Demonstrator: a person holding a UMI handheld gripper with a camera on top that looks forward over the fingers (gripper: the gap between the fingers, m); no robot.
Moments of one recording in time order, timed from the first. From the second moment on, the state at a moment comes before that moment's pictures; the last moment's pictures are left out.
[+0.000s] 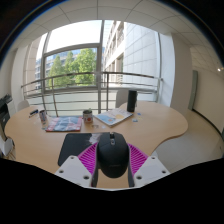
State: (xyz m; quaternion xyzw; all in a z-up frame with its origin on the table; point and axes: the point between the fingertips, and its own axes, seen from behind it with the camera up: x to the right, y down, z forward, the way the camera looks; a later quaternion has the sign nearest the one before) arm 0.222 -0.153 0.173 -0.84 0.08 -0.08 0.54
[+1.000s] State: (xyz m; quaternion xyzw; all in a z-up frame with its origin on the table) arm 0.125 -0.051 0.114 -0.88 0.02 -0.04 0.46
